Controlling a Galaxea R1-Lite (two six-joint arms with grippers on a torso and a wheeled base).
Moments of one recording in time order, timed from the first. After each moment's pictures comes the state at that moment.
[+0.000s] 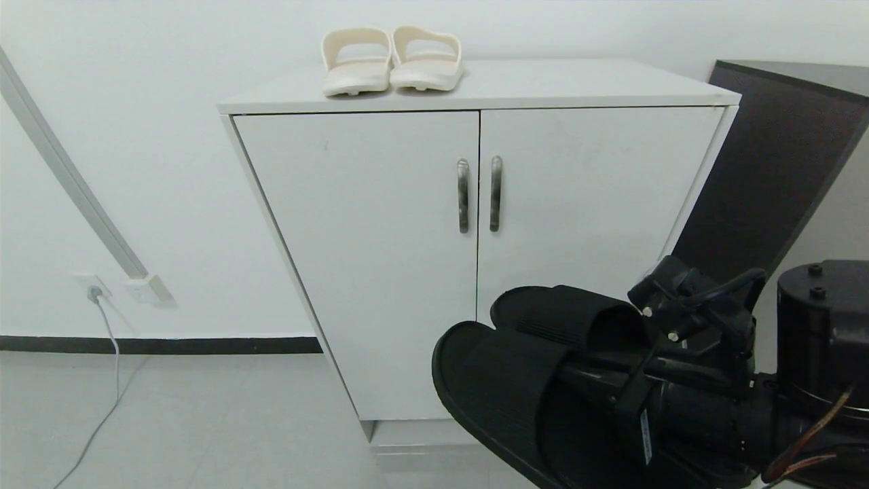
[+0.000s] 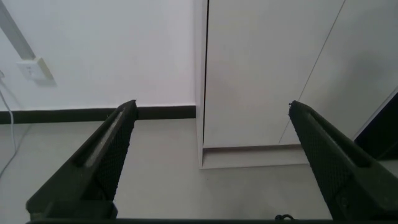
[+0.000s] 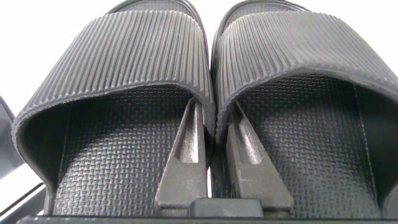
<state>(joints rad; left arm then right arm) 0.00 0.00 0.00 0.00 0.00 0.00 0.87 1.43 -0.65 -0.49 -0.06 0.01</state>
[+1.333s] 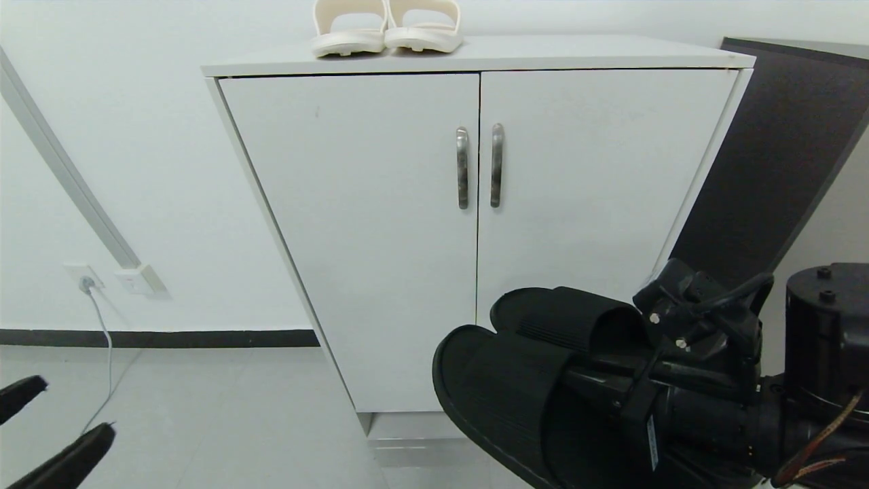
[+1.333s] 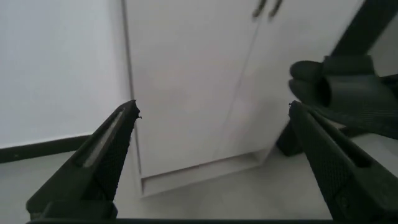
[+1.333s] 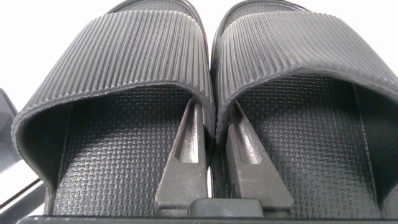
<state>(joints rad) -0.04 0.60 -0.30 -0.28 -0.33 -0.11 0.87 1.42 -0.63 -0.49 -0.05 -0.01</state>
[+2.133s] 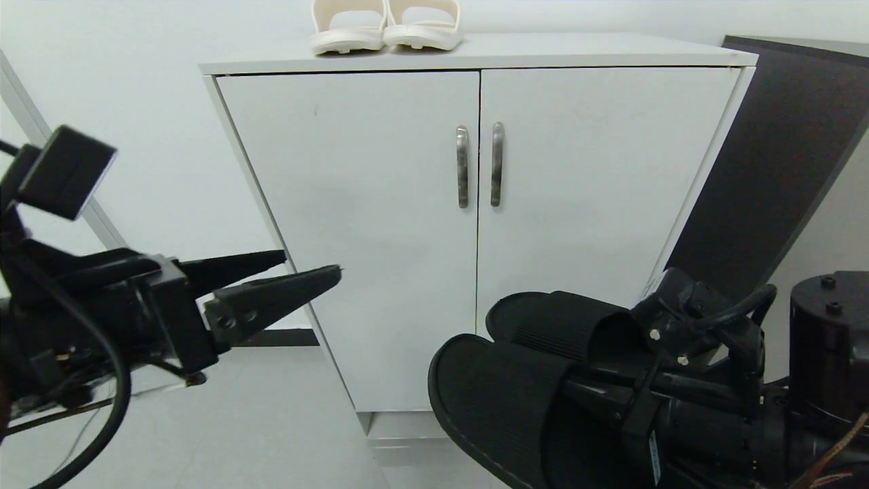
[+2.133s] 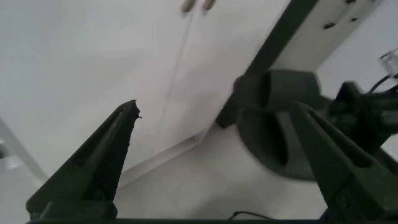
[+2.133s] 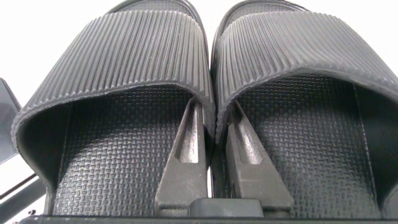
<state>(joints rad) -0.46 1.14 -0.68 -0.40 -0.25 -0.15 0.89 1.42 -0.62 -0.49 -0.05 -0.04</state>
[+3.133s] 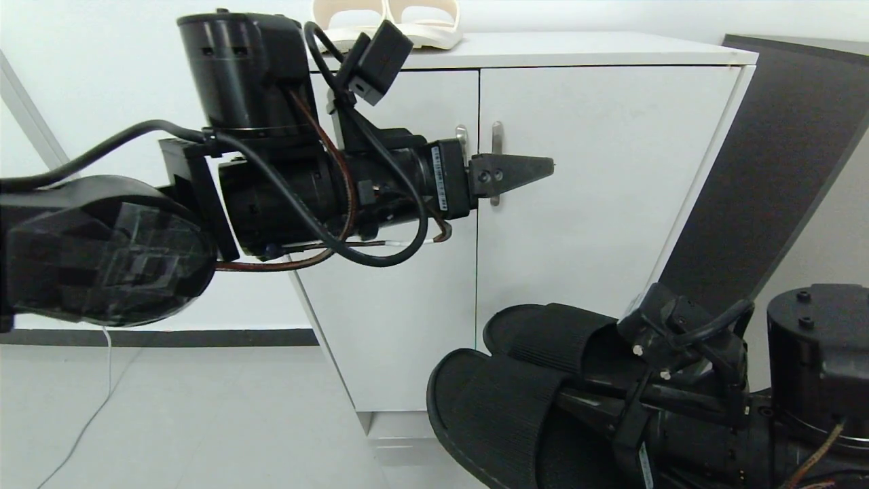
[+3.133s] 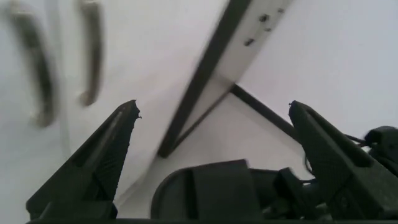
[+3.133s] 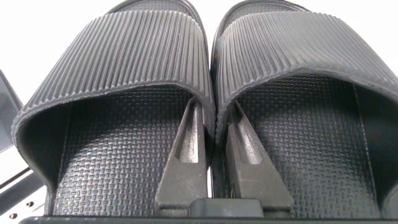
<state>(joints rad) -0.66 1.69 -1.30 -0.41 -0.42 -0.24 0.90 1.44 -0.61 -0.49 -0.05 -0.04</state>
